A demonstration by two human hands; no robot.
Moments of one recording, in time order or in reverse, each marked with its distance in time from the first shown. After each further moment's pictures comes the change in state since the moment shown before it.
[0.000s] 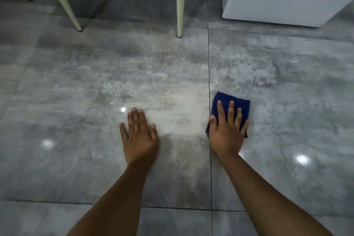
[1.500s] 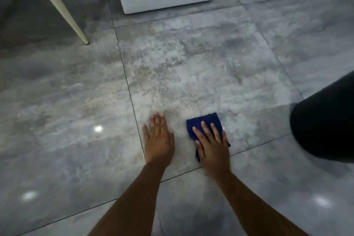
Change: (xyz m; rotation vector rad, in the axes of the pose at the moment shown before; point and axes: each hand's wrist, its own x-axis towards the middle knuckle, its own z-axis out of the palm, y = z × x) left_hand -0.117 0.192 0.041 -0.043 -0.262 0.487; right_hand -0.118 0.193 -0.024 0.072 0.086 -0.081
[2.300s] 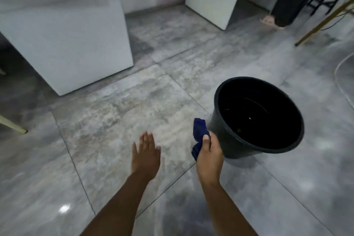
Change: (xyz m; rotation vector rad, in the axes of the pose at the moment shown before) left_hand 0.019 0.185 -0.082 0.229 -0.231 0.356; right_hand -0.027 0.046 -0.239 1.001 0.773 0.778
